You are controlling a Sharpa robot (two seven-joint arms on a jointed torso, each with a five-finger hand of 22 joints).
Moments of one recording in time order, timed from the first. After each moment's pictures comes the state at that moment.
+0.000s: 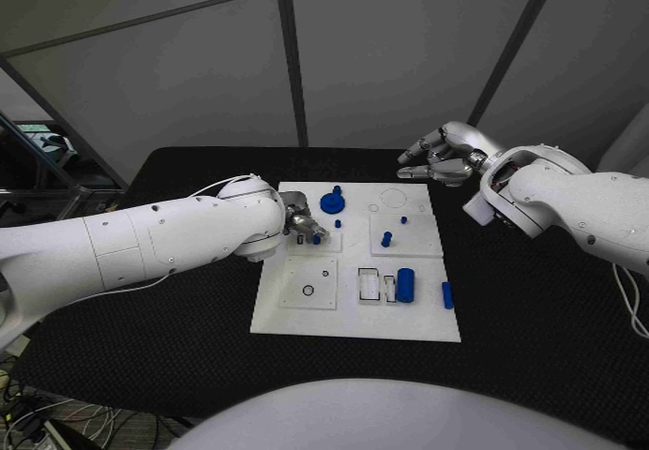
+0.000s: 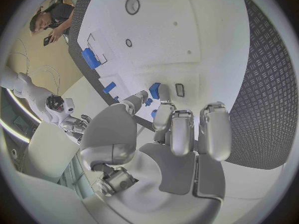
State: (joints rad) left arm 1.17 -0.66 -0.09 1.39 -1.13 -0.04 -0.60; left_hand 0.84 -0.13 0.45 0.07 0.18 0.97 0.02 0.63 0.69 1.37 -0.05 1.29 1.20 1.47 -0.10 1.49 1.31 0.07 1.47 0.01 1.41 1.31; right arm 1.27 -0.75 -0.07 1.36 -0.96 -0.29 0.06; right_hand 1.30 -0.04 0.11 0.02 0.25 0.93 0.14 0.15 0.07 1.47 0.06 1.32 1.31 1.47 -0.02 1.45 1.31 0.09 1.37 0.08 1.30 1.02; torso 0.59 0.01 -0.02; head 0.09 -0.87
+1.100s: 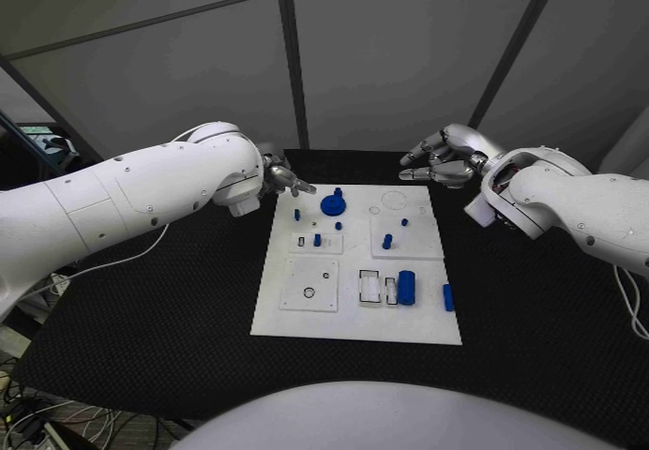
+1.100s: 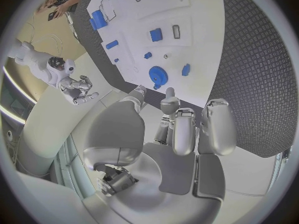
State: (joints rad) left arm 1.24 -0.66 0.05 1.25 -1.04 0.05 -0.60; left_hand 1.02 -0.09 0.16 0.12 0.18 0.84 0.10 0.45 0.54 1.21 0.02 1.13 0.99 1.47 -0.05 1.48 1.31 0.07 1.46 0.05 1.34 1.24; right arm 1.27 -0.75 -0.07 1.34 -0.96 -0.28 0.06; right_hand 1.30 -0.04 0.11 0.02 0.25 0.93 0.14 0.15 0.07 1.47 0.06 1.32 1.31 1.47 -0.02 1.45 1.31 0.09 1.37 0.08 1.30 1.02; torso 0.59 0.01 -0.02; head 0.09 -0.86
